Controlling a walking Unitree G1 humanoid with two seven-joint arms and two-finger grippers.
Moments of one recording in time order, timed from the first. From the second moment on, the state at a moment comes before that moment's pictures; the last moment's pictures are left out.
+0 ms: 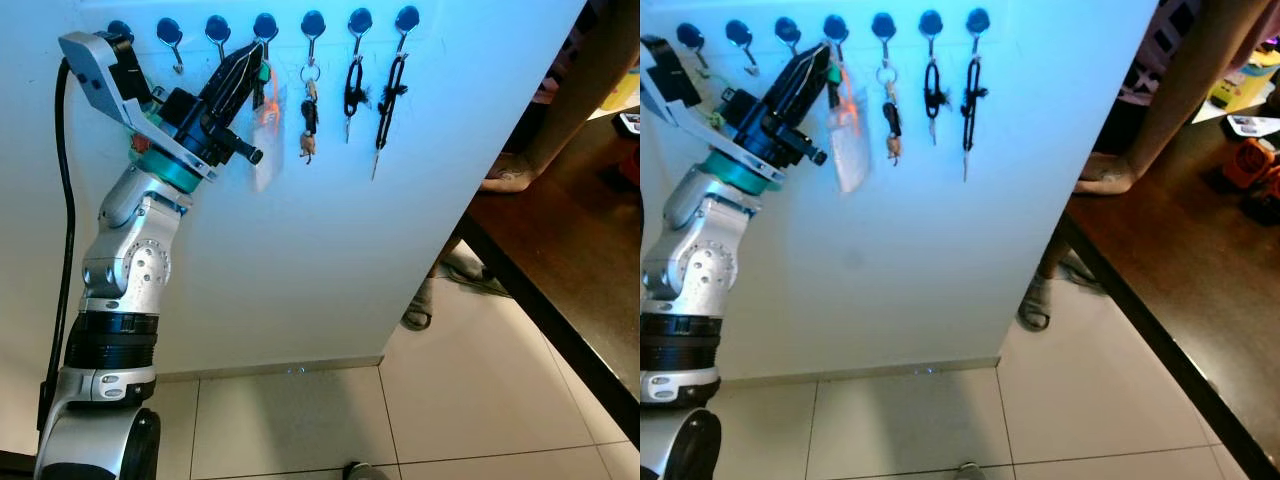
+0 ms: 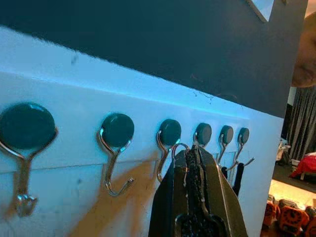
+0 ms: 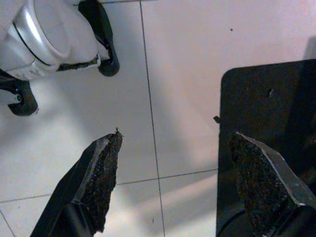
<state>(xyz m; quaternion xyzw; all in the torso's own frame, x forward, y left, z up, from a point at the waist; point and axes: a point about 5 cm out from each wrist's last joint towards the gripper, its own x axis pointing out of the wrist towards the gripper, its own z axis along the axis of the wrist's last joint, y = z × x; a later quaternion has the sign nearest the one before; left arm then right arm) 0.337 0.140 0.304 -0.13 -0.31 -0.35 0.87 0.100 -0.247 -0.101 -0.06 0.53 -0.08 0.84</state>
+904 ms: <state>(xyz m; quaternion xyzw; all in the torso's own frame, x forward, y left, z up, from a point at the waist) 0.335 0.130 0.301 -0.15 -0.30 -0.39 0.86 0.120 -0.237 -0.099 -0.06 0.52 -0.08 0.85</state>
